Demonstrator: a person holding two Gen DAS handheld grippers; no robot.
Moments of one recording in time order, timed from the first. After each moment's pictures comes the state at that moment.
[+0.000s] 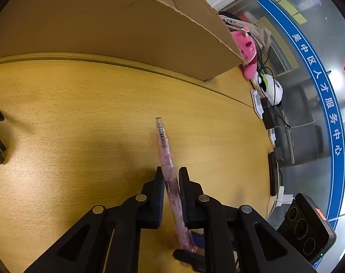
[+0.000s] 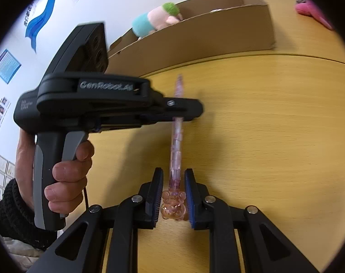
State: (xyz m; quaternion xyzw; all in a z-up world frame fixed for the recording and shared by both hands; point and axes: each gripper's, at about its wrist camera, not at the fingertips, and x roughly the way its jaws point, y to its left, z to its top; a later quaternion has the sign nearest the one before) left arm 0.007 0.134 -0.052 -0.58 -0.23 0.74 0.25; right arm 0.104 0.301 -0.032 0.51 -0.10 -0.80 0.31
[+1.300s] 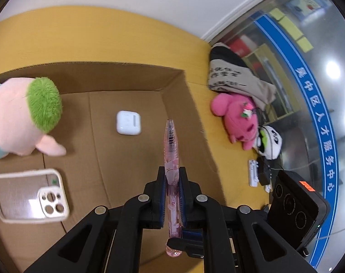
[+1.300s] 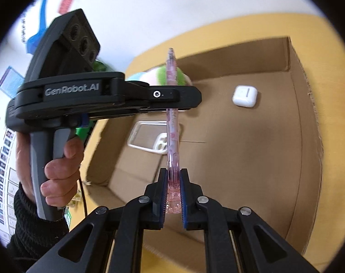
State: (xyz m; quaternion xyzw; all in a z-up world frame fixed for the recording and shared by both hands) left arm -0.292 0.094 0.059 -0.56 -0.17 0.76 0.27; right arm -0.207 0.240 0.045 0.53 -0.12 -0.76 0.35
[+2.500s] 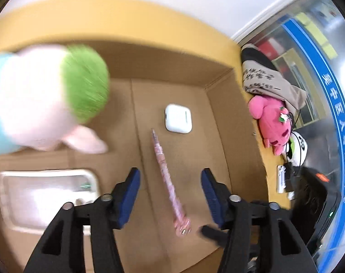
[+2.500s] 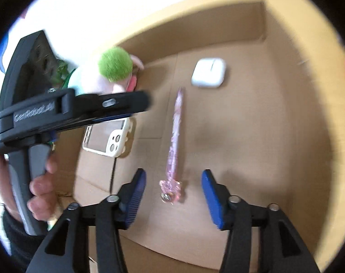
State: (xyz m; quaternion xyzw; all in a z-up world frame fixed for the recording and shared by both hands) left arm -0.285 0.061 0.028 -0.56 -0.15 0.79 0.21; right arm -0.205 0.229 -0.005 0.56 -0.08 -0.78 0.25
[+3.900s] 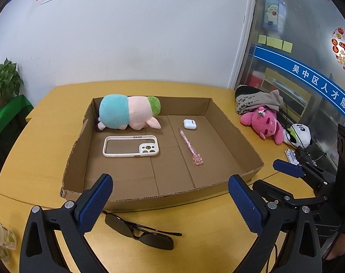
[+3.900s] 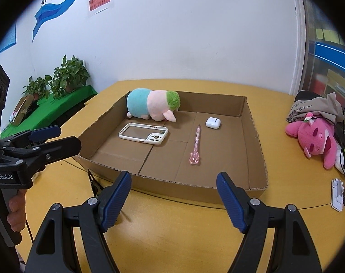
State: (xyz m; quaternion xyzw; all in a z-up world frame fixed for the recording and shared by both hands) left arm 0.012 0.012 0.116 -0.33 -0.05 0.93 0.11; right arm 0.029 0.226 0.106 0.34 0.04 -0.92 0.21
